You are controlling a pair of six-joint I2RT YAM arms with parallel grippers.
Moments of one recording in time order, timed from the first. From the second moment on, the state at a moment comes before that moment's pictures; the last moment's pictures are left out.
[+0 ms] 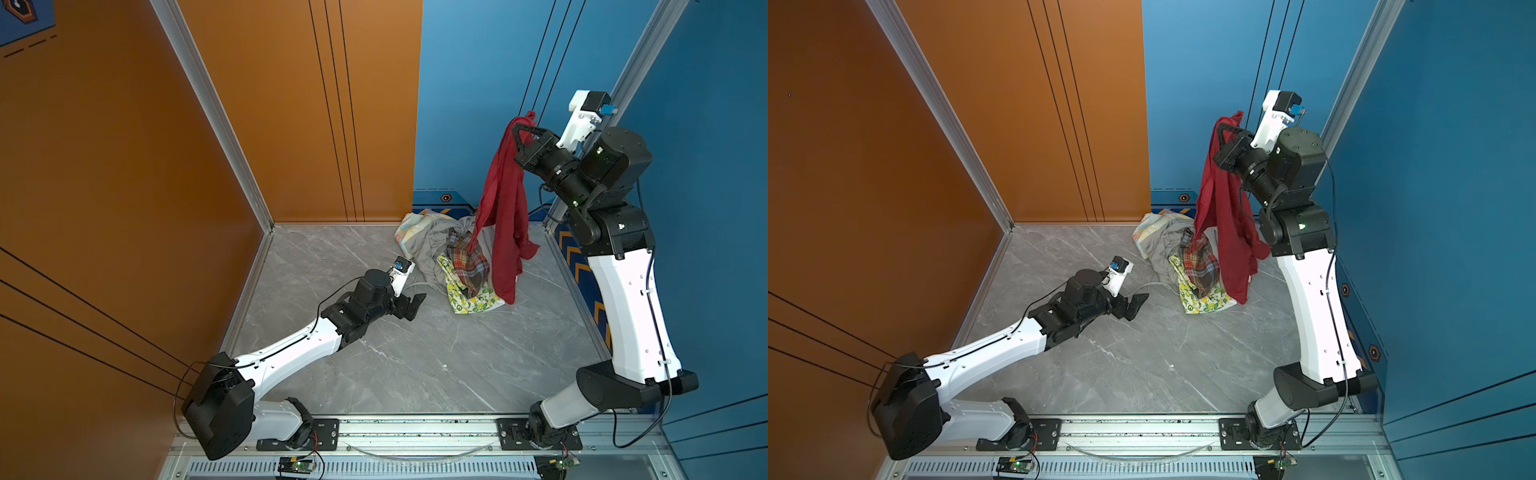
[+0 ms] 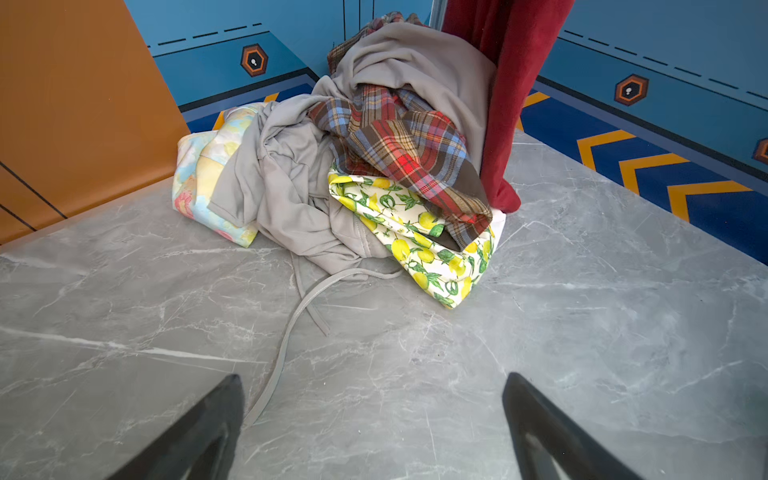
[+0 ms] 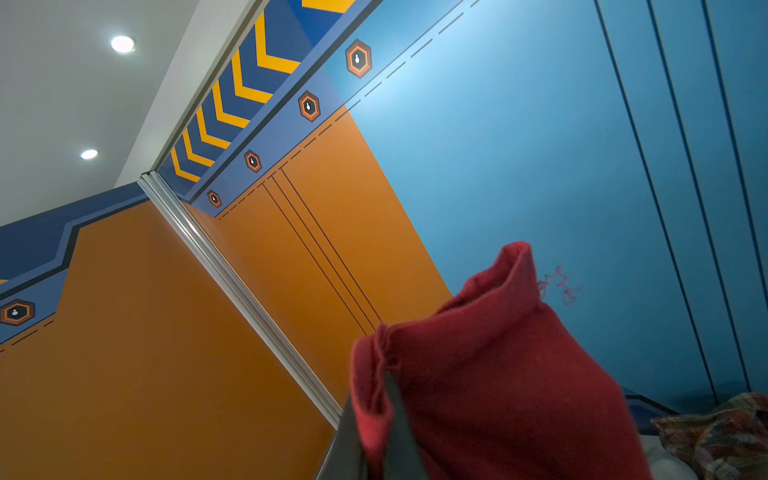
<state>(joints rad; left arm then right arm) -0.75 1.34 0.89 0.03 -0.02 -0.09 0.25 1.56 2.19 -0.50 -0.15 0.56</state>
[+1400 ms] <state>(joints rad) -0.91 2.45 2.08 0.58 0.03 -0.29 0.15 1.35 1.76 -0.44 -0.10 0.59</state>
